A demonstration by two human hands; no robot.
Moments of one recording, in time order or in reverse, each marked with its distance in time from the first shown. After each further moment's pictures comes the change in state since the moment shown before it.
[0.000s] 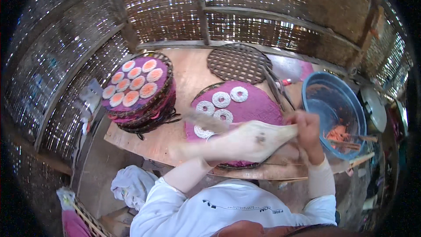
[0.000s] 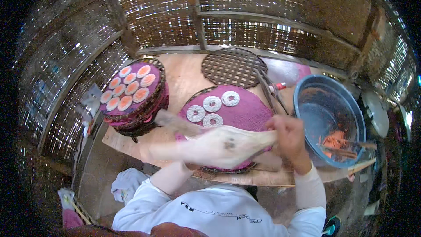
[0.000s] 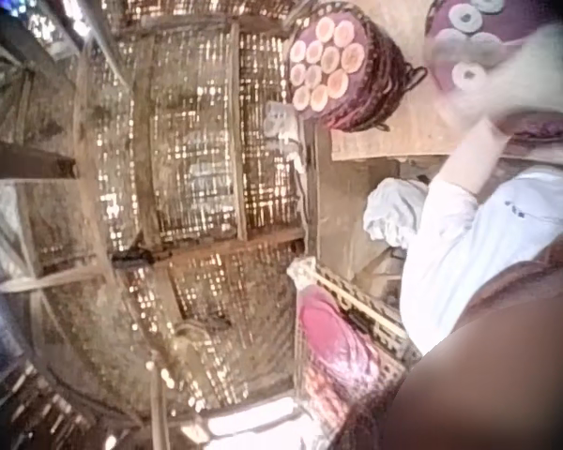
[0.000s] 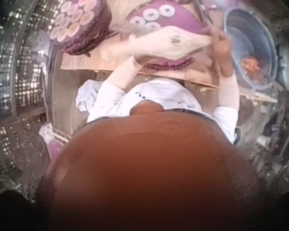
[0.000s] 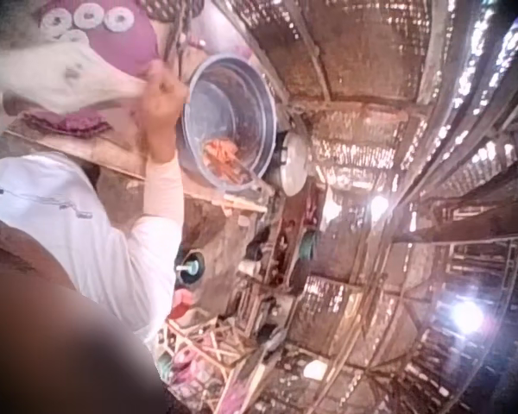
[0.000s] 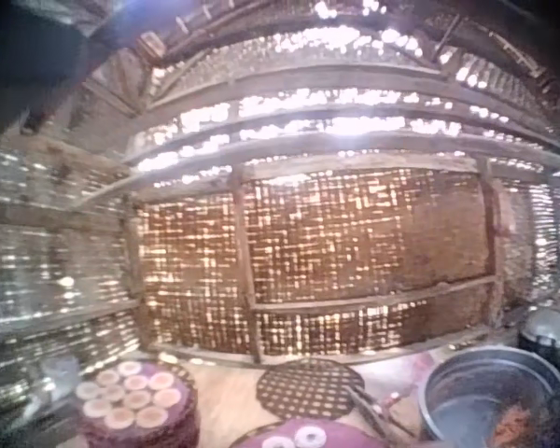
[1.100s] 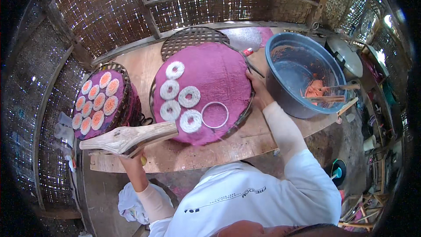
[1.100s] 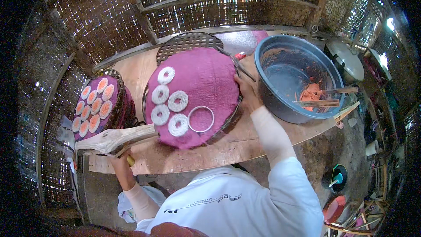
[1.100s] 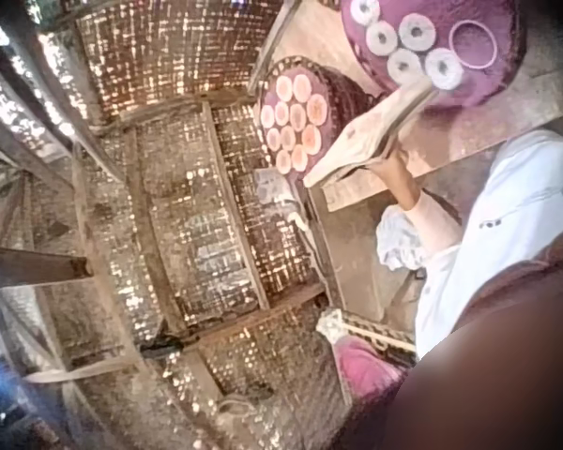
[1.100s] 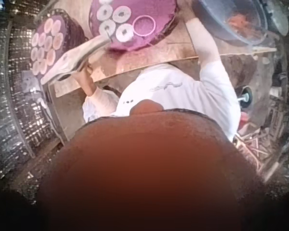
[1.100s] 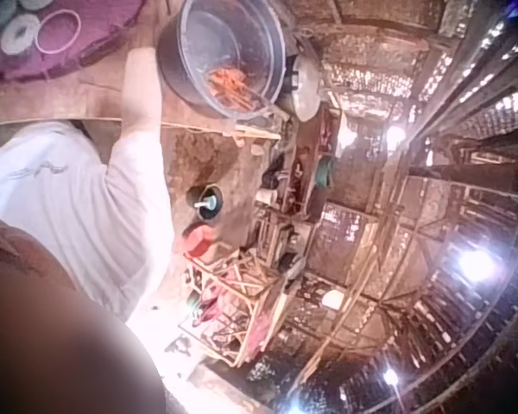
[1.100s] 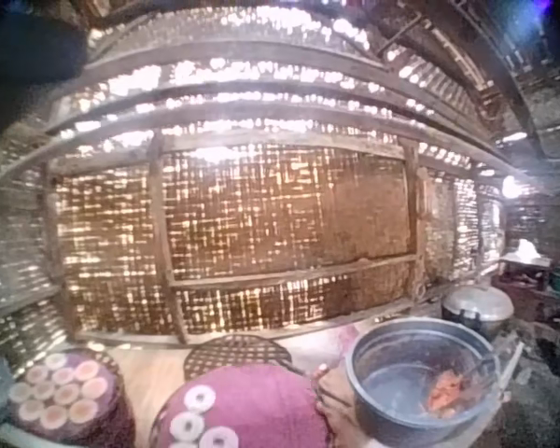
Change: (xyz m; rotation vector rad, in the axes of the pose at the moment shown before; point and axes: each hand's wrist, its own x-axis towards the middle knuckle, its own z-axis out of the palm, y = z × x) left_hand -0.137 0.051 -0.126 0.275 1.097 -0.790; right_hand 0.040 0.194 0.045 1.111 0.277 0.737
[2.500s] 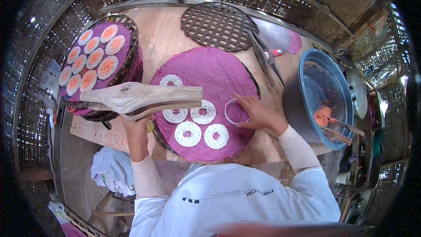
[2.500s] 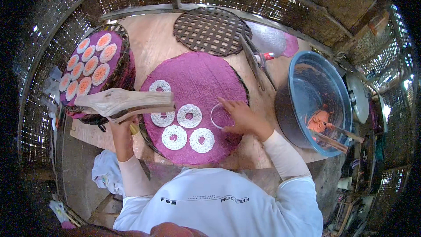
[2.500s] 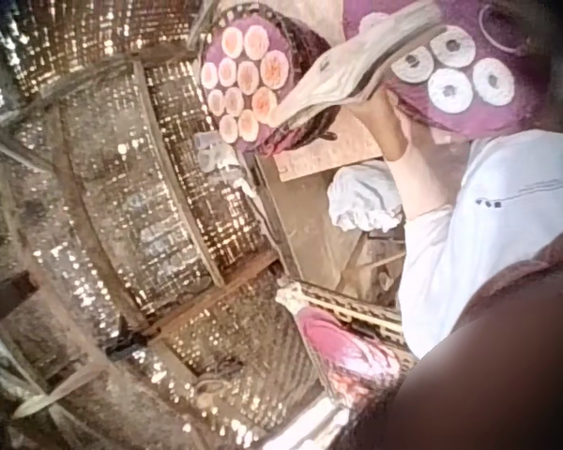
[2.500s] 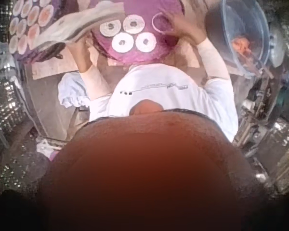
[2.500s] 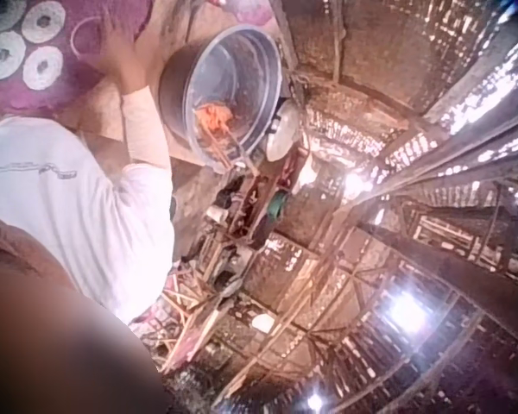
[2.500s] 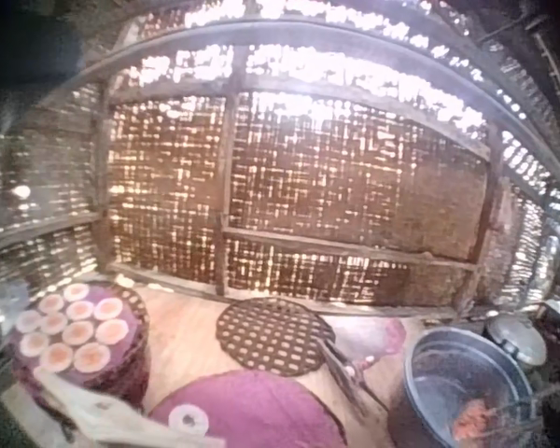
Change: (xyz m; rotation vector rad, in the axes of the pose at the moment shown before) left_hand 0.030 -0.025 0.049 -0.220 -0.079 -0.142; right_hand -0.061 0.016 0.073 -2.020 -0.645 -0.208
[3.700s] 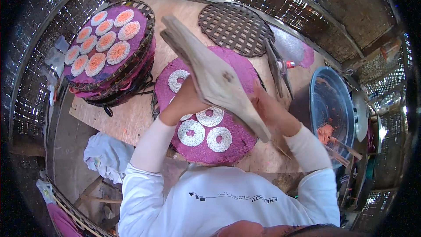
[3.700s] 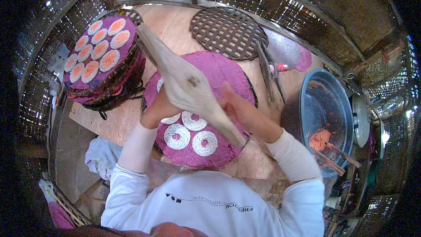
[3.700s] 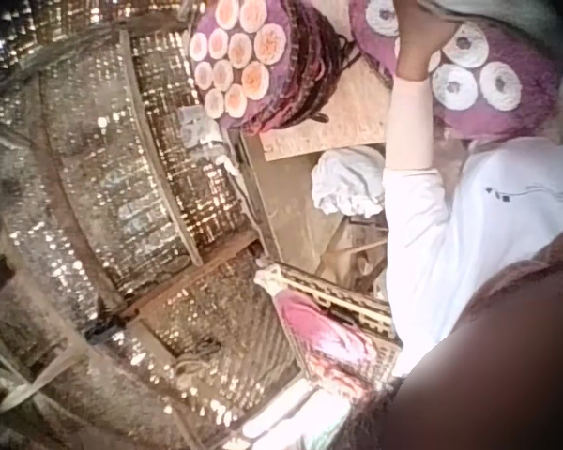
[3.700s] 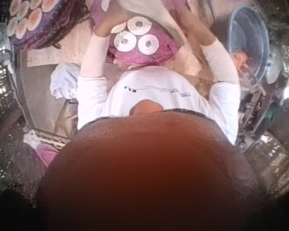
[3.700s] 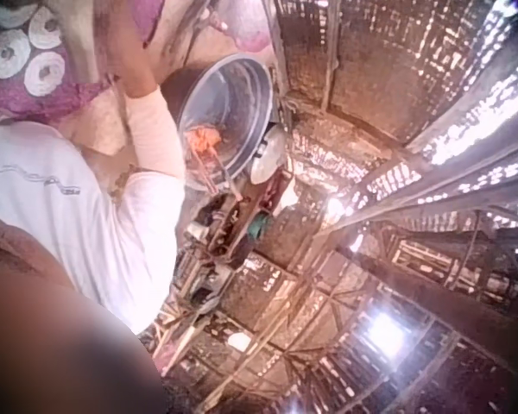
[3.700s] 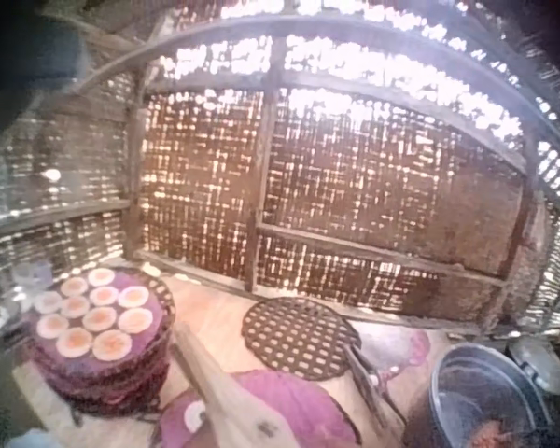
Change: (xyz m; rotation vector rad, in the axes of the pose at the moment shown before) left_hand 0.037 0.008 0.098 0.461 -0.692 0.321; right_hand 0.034 -0.053 -0.059 1.458 -0.301 0.190
